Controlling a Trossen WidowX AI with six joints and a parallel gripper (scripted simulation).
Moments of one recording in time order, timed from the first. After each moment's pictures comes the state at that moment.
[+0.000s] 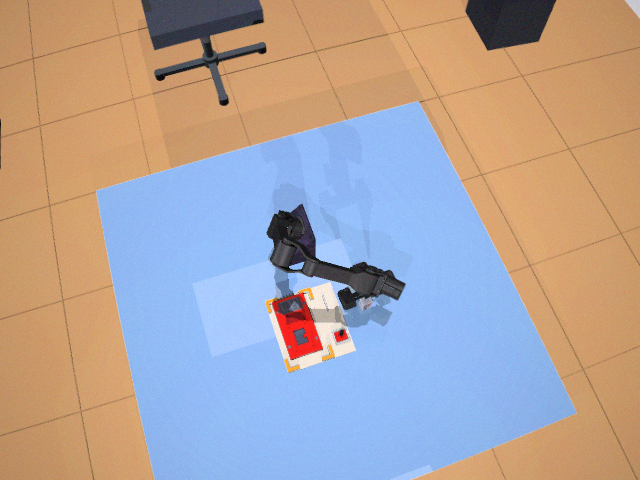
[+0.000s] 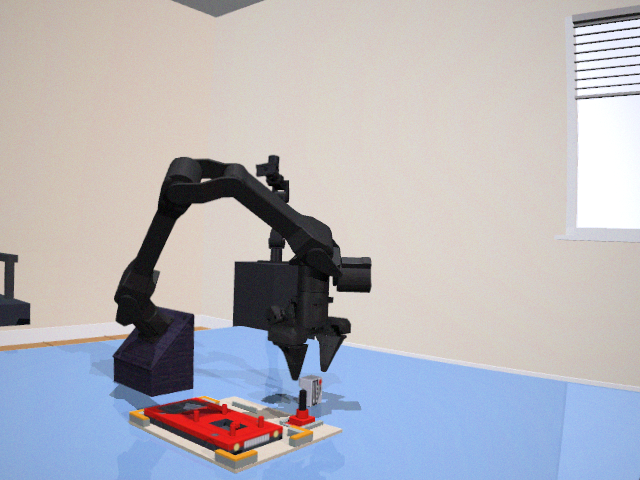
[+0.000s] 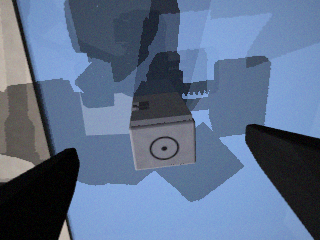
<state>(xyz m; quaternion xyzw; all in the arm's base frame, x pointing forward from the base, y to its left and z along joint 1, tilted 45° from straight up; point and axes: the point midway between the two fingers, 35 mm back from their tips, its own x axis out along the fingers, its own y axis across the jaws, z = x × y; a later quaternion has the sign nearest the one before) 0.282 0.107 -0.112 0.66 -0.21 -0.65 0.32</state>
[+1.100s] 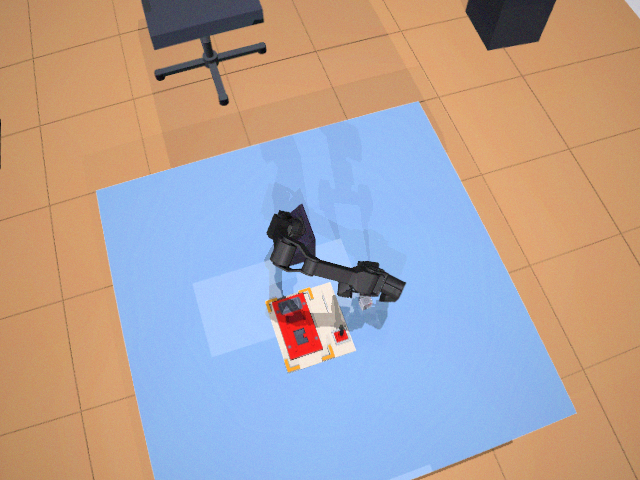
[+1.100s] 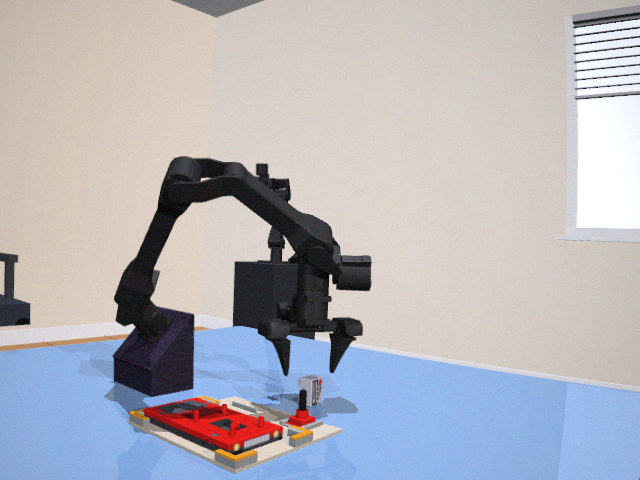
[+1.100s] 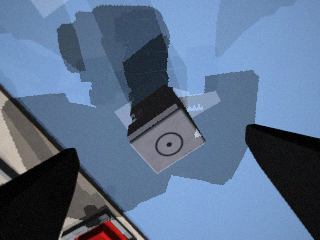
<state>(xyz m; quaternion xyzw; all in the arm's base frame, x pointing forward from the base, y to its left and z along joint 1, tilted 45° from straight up) 0.282 0.109 -0.109 0.72 -0.38 -0.57 0.14</state>
